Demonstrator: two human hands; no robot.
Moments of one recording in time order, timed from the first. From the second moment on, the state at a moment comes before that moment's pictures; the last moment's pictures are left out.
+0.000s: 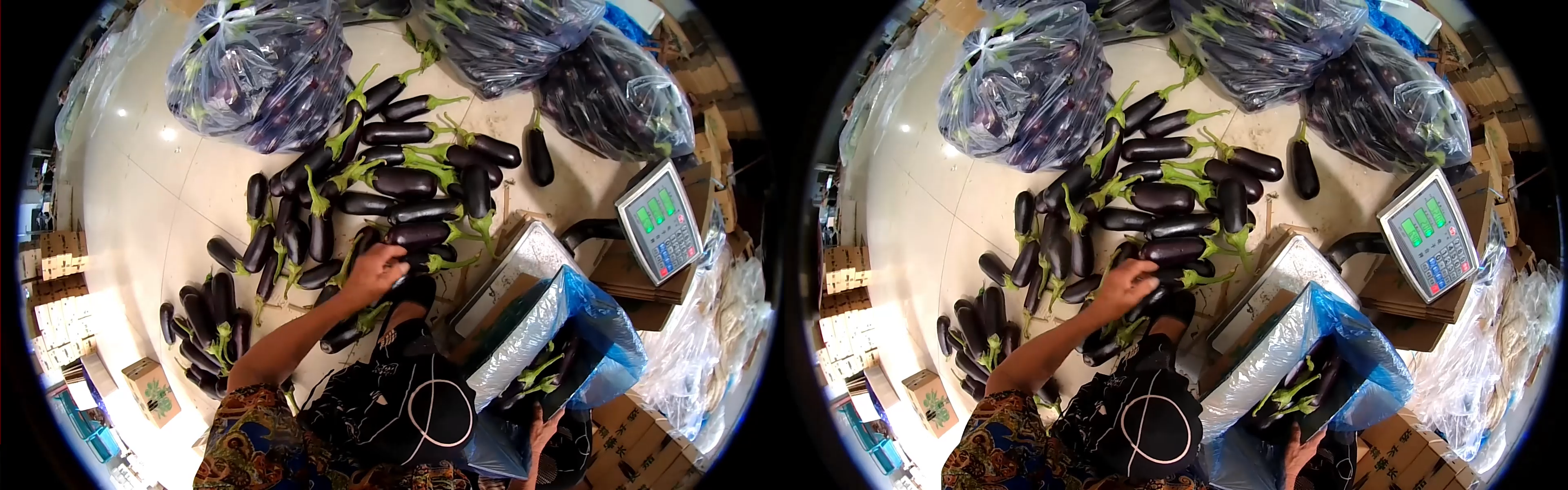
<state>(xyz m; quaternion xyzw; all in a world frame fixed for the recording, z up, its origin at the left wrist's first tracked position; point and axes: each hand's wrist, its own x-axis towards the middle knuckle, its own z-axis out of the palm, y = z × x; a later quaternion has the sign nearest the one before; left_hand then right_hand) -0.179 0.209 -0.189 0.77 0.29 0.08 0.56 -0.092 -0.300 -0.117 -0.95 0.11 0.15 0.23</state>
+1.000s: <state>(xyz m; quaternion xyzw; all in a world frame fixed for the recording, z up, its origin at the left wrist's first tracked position) -0.070 0.337 -0.273 0.98 0.18 -0.05 0.10 -0.095 -0.285 -0.113 -0.95 0.12 0.13 0.27</state>
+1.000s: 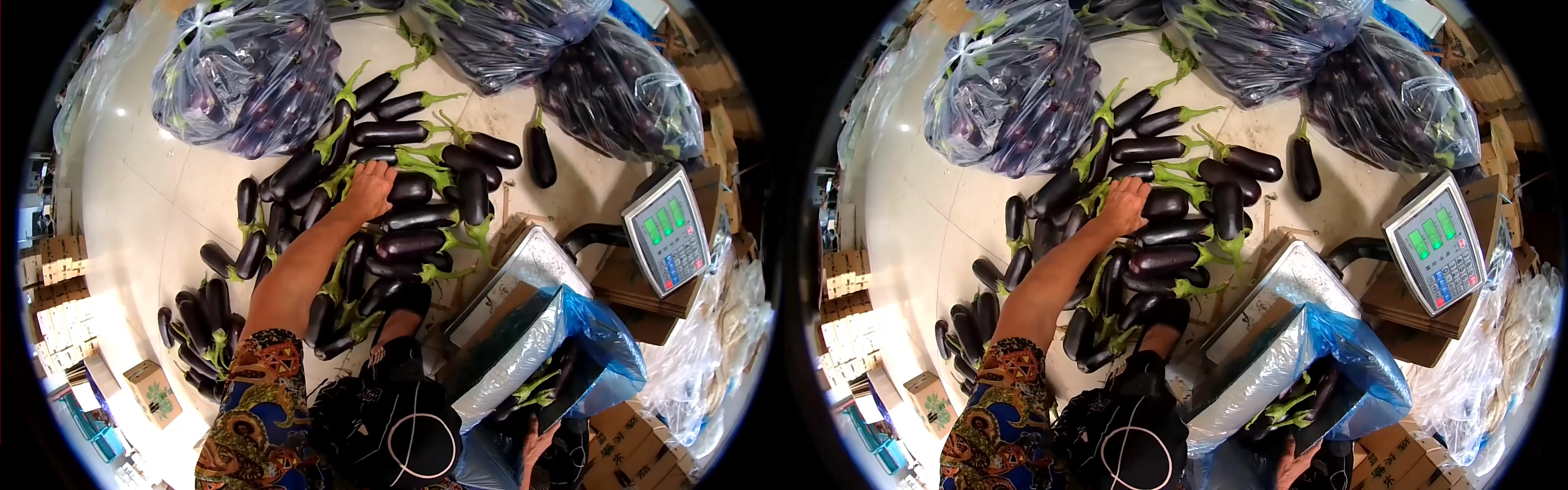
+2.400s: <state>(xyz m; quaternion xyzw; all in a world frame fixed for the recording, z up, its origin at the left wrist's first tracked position) -0.356 0.437 -0.322 0.62 0.75 0.03 0.23 -0.082 -0.310 -0.115 -0.97 -0.02 0.11 0.22</state>
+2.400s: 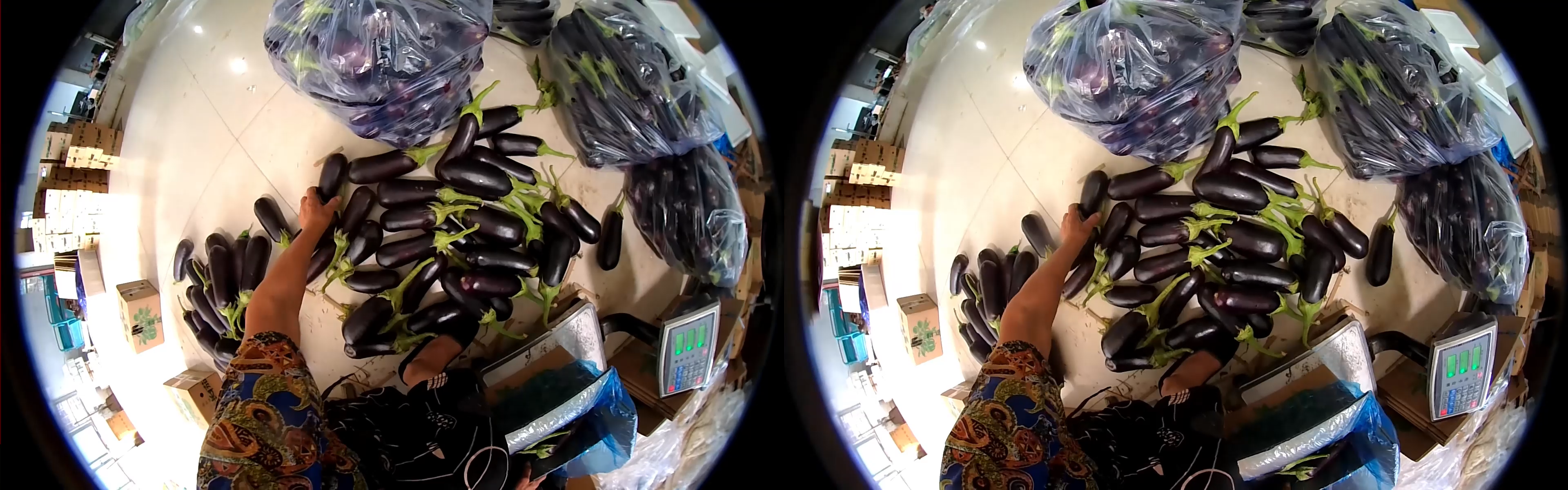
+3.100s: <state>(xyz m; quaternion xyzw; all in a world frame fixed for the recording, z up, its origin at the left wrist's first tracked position) -0.337 0.283 -0.221 0.51 0.48 0.22 0.68 -0.068 -0.276 -0.115 -0.97 -0.01 0.14 0.19</state>
